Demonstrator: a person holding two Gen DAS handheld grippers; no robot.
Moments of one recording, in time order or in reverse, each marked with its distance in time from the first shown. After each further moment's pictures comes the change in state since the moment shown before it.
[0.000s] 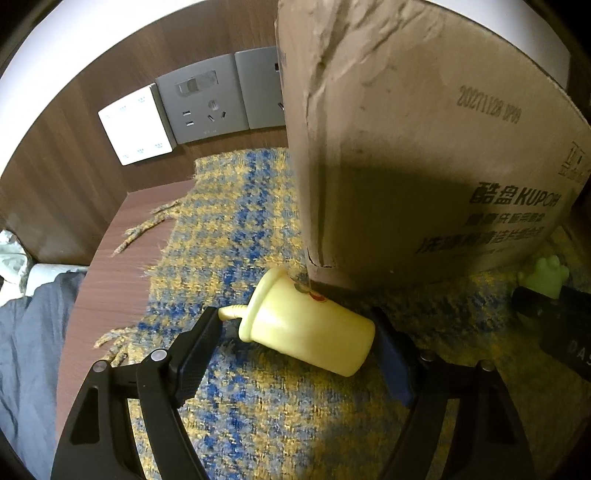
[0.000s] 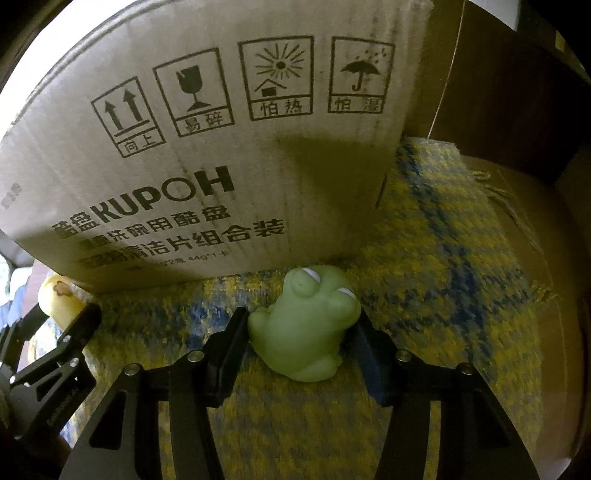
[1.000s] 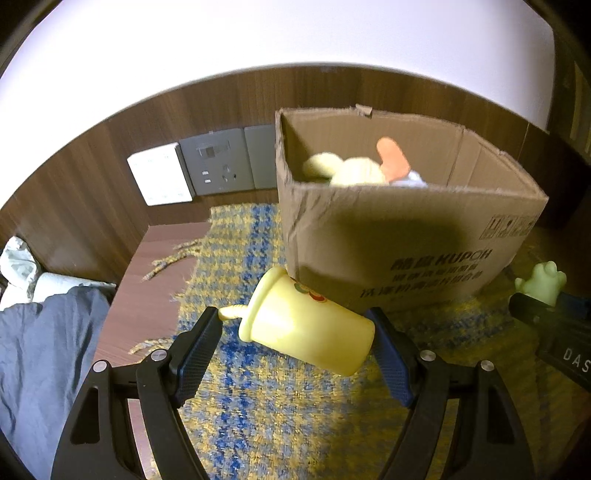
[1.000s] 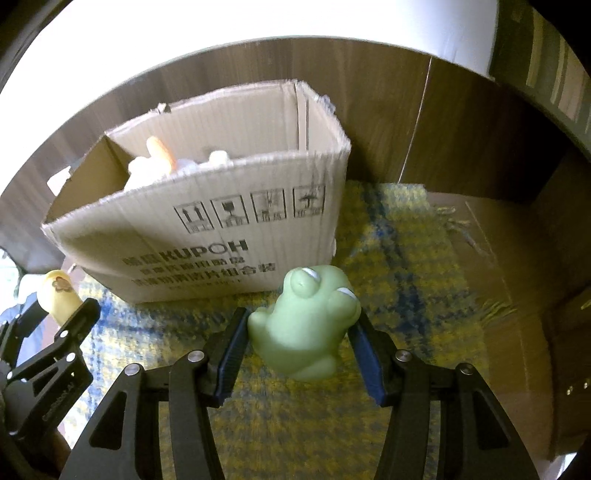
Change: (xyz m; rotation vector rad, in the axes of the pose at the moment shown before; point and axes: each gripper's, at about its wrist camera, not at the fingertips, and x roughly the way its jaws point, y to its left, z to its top) left arm -0.070 -0.002 0.020 -0.030 -0.095 -0.006; right arm -0.077 -0.001 0.007 0.003 -0.108 -0.016
